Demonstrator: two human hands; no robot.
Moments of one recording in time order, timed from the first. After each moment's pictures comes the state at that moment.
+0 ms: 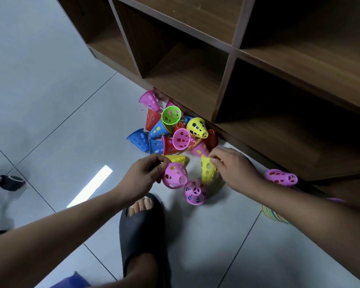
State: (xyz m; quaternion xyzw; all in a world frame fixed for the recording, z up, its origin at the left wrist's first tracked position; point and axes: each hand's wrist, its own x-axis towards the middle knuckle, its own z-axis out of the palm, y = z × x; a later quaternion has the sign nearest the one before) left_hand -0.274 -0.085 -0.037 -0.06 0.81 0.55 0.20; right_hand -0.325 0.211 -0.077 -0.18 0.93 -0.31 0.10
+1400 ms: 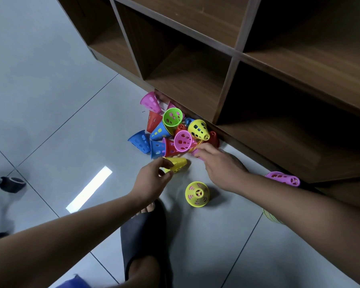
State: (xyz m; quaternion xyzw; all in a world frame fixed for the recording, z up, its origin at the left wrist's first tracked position) left_hand -0.279 -0.071 -0.079 -0.07 0.91 0.38 0.16; right_hand -0.335 0.177 -0.067 -0.25 0.93 -0.21 0.17
